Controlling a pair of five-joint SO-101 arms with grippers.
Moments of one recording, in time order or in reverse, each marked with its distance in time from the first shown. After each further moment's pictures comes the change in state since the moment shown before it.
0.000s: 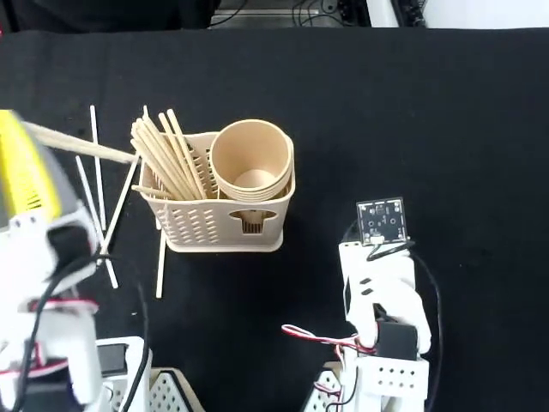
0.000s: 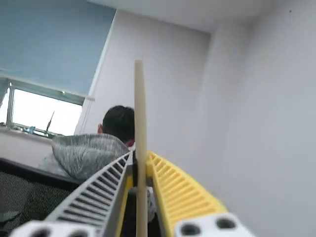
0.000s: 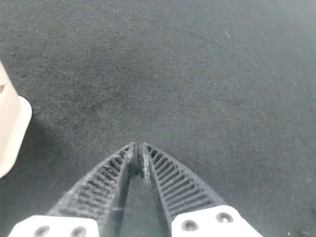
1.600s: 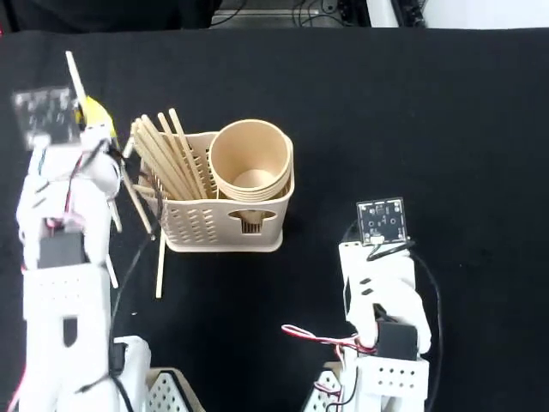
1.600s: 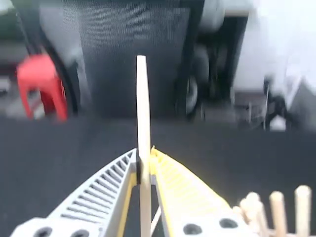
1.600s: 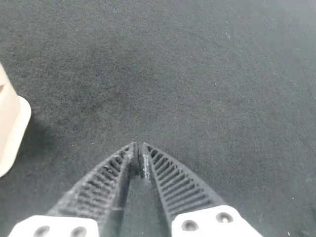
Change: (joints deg) left arm -2.0 36.5 -0.1 4.3 -17.7; right arm 0.0 0.0 0.0 0.0 0.0
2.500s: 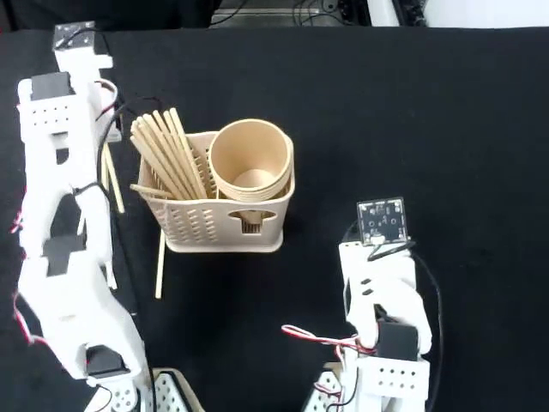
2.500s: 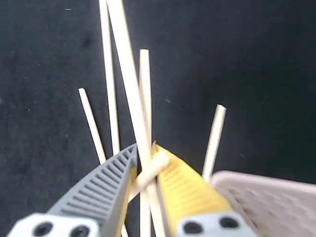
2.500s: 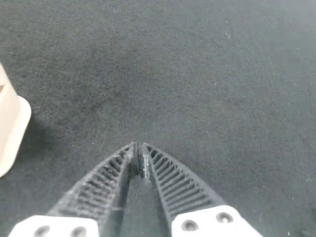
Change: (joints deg) left arm -2.2 72.4 -78.1 64.5 0.1; right arm 0.0 0.0 0.0 0.0 0.0
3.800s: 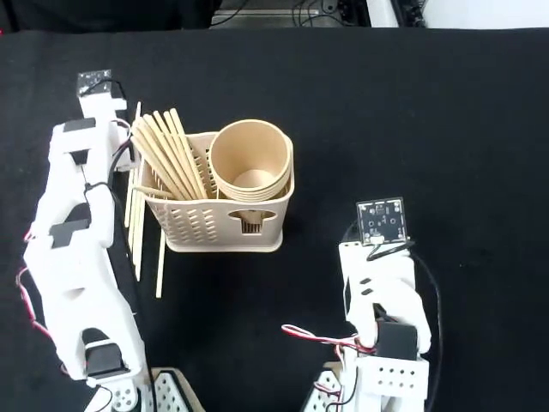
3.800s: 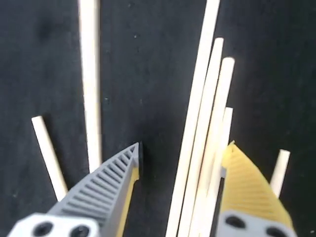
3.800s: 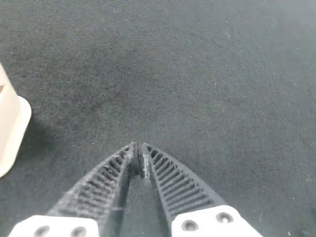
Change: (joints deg) left arm -1.8 14.4 17.0 -29.8 -0.6; right arm 0.0 0.0 0.0 0.0 0.0
